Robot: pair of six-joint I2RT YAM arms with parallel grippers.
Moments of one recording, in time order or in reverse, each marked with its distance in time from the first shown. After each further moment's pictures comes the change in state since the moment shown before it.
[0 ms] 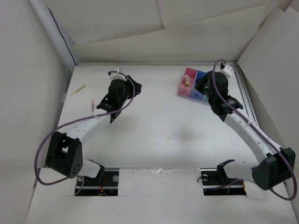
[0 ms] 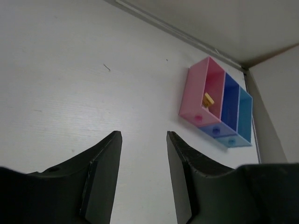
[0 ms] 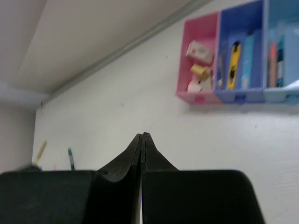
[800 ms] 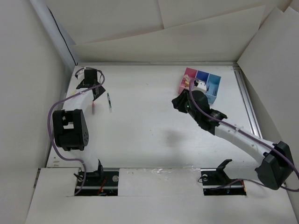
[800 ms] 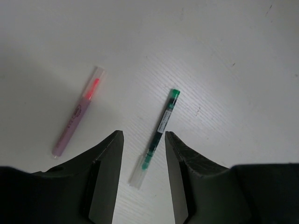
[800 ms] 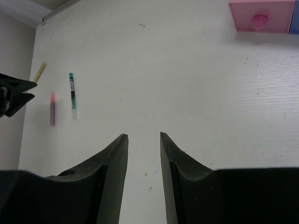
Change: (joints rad) left arm 0.487 0.355 0.347 -0.528 -0.119 0.044; right arm 0.302 -0.039 -0.232 0.082 -0.067 0.023
